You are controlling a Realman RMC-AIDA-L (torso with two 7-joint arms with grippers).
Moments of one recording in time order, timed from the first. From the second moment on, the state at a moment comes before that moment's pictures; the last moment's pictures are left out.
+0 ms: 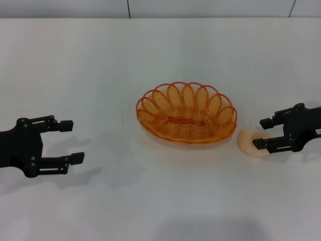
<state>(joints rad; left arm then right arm) -0.29 -1.98 0.76 0.86 1.96 1.74 -1.27 0.48 2.01 -1.09 -0.99 -2.13 -1.46 1.72</state>
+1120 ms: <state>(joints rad) -0.28 -1.99 0.76 0.86 1.97 1.75 -1.26 0.48 2.01 -1.01 -1.07 -2.12 -1.60 1.73</state>
